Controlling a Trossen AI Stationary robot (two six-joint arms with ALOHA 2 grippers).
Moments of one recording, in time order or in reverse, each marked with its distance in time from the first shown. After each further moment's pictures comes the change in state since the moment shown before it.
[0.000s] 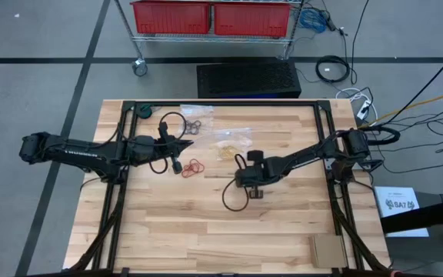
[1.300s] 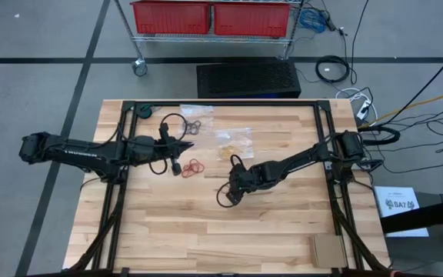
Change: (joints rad) left arm 0.000 0.000 0.001 -0.015 0.036 -0.003; right arm 0.026 0.072 0.009 0.251 -0.187 0.888
